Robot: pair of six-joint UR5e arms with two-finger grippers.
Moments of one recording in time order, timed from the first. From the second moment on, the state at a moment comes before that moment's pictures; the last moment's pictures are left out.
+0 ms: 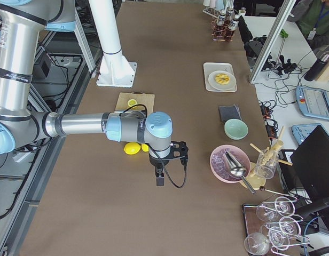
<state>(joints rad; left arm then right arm) -1.61 -1.49 -1.77 -1.40 -2.29 0.15 1.60 -1.83 1.91 -1.67 2.23 -0.14</state>
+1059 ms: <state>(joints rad) -1.62 -1.47 -1.72 -1.67 -2.29 0.15 1.62 -1.77 1.84 -1.67 2.27 -0.35</state>
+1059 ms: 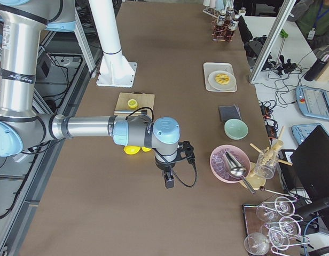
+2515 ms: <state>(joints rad) -1.41 -1.65 -1.69 -2.15 -2.29 -0.48 1.41 -1.69 1.87 -1.25 2.40 0.13</state>
